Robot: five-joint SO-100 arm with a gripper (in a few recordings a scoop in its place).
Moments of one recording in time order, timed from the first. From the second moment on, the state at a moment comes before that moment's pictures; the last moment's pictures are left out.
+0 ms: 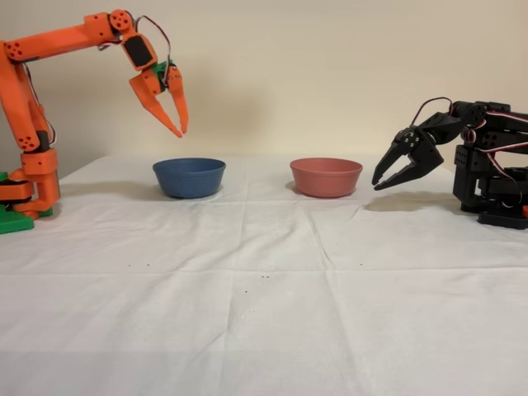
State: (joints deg) arm -6.0 107.8 96.8 75.1 -13.4
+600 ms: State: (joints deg) arm -1.8 145.9 137.5 55.6 -11.2
